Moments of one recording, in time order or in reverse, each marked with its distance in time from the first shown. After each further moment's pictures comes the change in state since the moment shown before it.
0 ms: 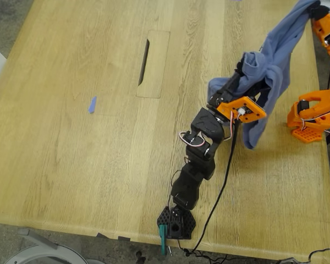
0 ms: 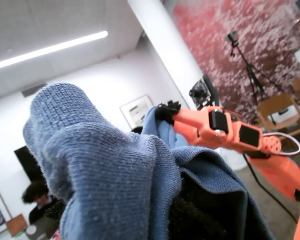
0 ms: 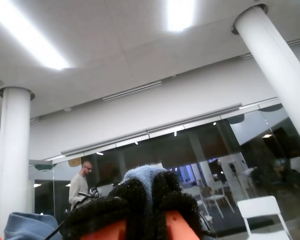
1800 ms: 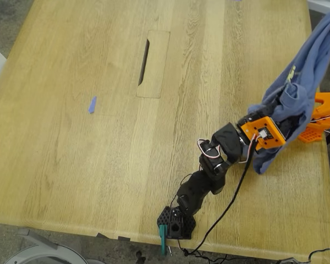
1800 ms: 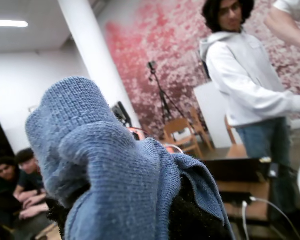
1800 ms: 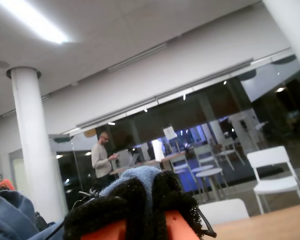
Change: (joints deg) arm 0 22.4 -0.1 0.0 9.7 -8.3; arm 1 -3.1 13.1 2.3 25.9 3.9
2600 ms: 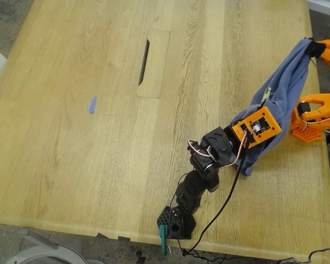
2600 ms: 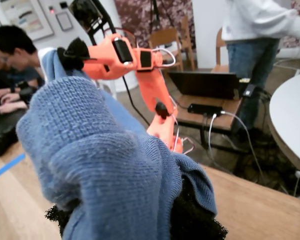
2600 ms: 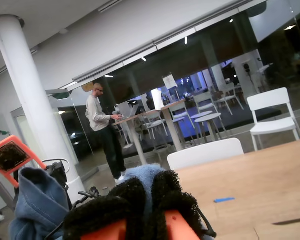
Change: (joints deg) arm 0 -7.1 4.0 0.0 30.1 -9.4; arm 1 -6.9 10.2 18.9 5.6 -0.1
